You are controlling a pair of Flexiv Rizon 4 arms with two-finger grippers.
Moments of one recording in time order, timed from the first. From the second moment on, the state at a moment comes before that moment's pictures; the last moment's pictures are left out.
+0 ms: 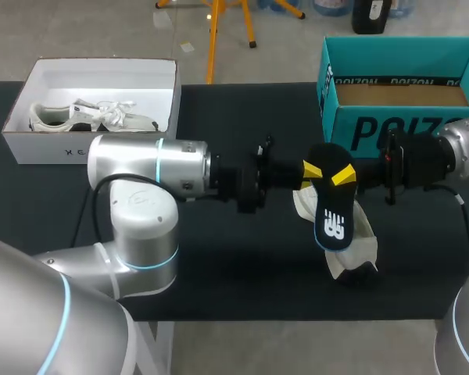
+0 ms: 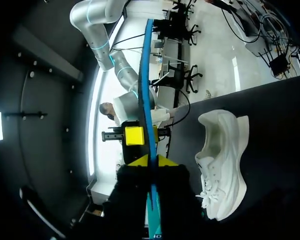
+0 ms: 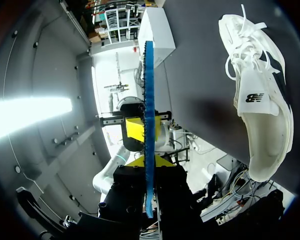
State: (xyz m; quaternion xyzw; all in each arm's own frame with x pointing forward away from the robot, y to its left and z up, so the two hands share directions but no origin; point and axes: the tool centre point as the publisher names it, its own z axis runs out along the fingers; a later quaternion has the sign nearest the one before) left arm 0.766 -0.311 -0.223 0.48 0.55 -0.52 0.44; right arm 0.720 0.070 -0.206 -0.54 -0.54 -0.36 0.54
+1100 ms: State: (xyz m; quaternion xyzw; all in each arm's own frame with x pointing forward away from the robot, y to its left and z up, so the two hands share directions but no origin) left arm 0.755 -0.292 -0.230 0.46 0.56 -0.55 0.40; right arm 0.706 -0.027 -0.193 -0.55 -0.64 -0.39 0.37
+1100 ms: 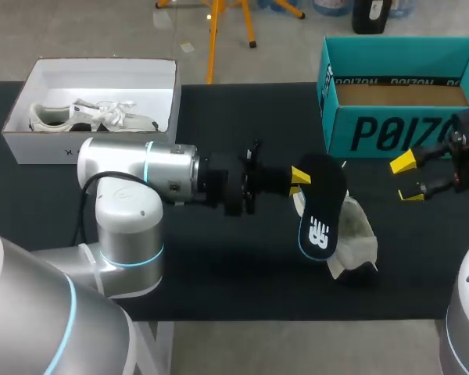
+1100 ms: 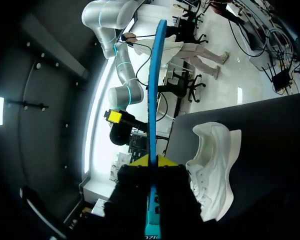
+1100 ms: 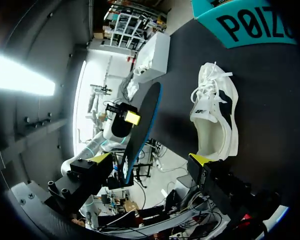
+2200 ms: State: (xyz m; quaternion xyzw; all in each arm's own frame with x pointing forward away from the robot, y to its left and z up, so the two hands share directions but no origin) left arm 0.753 -0.307 -0.243 0.45 0.59 -0.57 0.36; right arm 0.701 -0.125 -0.173 -0.42 -0.86 -0.26 0.11
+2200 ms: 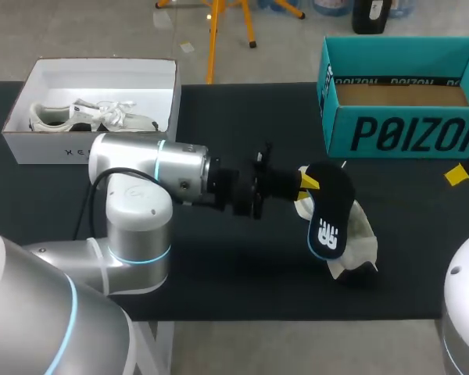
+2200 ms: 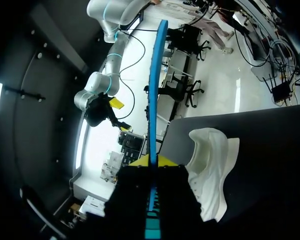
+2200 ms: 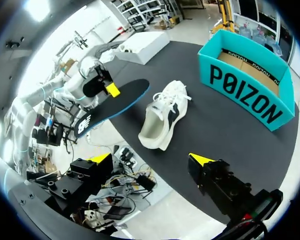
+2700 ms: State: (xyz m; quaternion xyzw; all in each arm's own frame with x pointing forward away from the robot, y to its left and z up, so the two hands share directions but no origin) left arm 0.759 -0.309 -0.243 0.45 0.60 -0.55 0.37; right arm 0.697 -0.132 -0.169 -0.44 -0.86 -0.22 0.12
